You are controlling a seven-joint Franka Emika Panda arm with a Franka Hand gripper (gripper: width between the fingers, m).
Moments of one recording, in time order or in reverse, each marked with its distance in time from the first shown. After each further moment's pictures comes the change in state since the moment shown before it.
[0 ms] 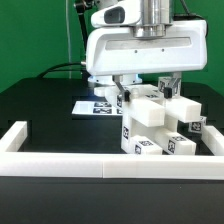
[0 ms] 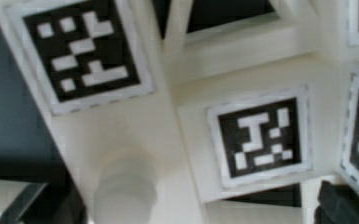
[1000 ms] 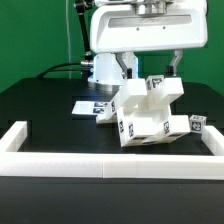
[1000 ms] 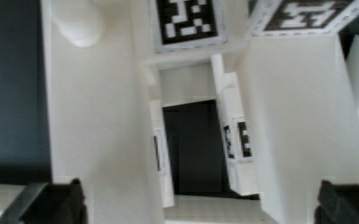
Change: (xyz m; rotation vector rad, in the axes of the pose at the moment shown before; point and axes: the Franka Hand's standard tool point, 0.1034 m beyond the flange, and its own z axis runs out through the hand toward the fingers) arm -0.024 -0.015 -0.033 0.009 0.008 0.032
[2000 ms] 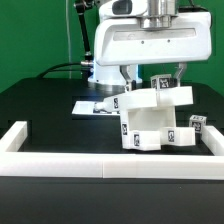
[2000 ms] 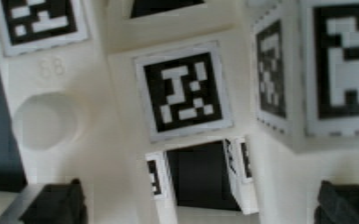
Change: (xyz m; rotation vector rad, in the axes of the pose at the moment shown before) arm 0.009 -0.004 0.021 -0.012 0.013 -0.032
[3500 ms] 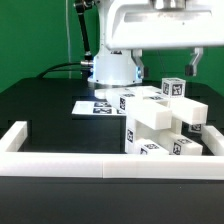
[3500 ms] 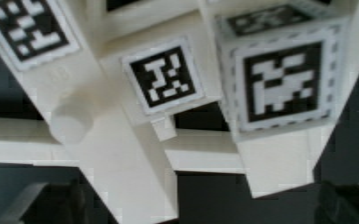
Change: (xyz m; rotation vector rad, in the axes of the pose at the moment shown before) arm 0.023 -0.012 -0.036 -0.009 0.109 0.072
